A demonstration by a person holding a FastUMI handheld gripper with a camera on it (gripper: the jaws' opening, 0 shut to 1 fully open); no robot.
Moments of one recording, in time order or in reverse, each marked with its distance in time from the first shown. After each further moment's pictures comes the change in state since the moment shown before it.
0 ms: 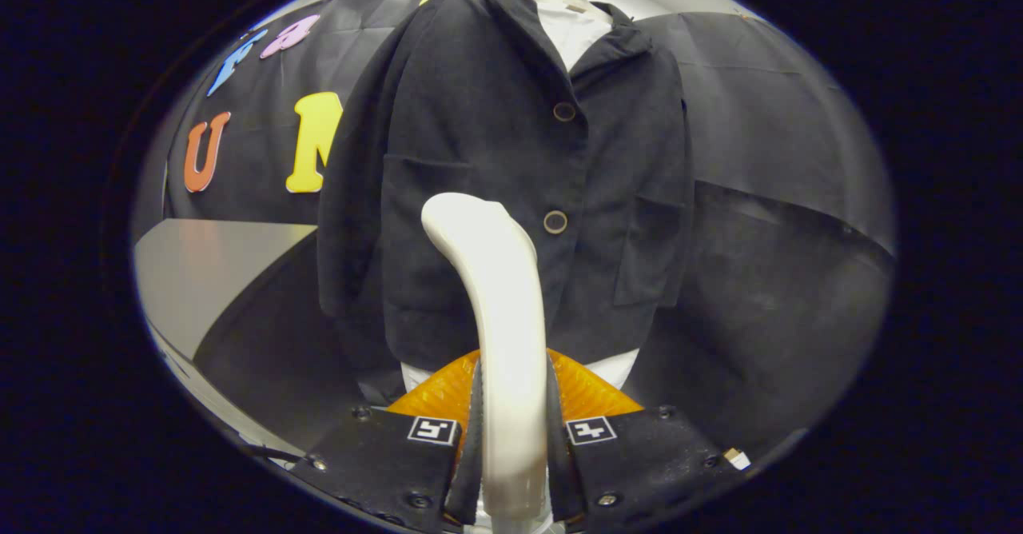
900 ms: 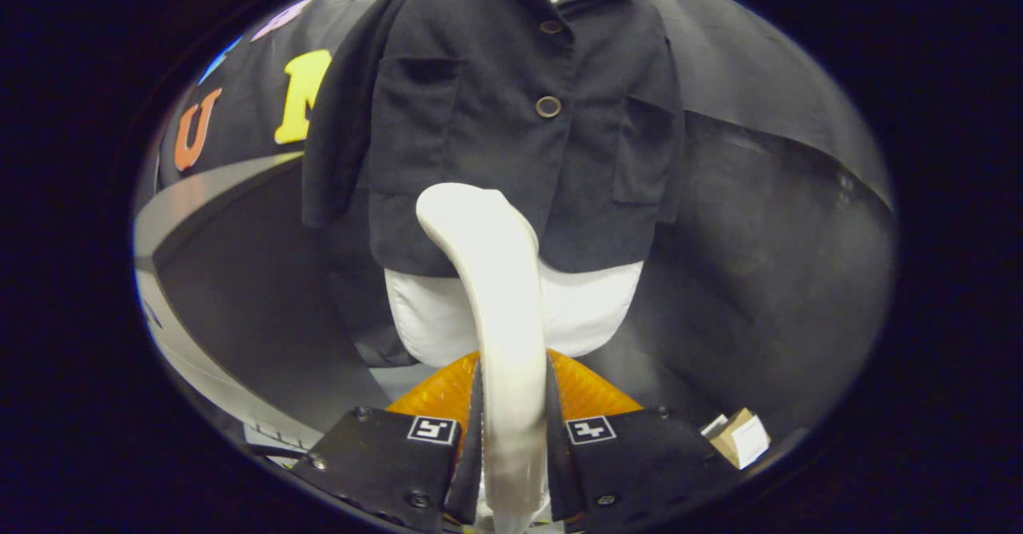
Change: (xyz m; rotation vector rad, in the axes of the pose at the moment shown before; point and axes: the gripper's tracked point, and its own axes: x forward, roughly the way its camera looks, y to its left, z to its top) arm -0.017 -0.010 -0.055 0.081 0.128 -0.043
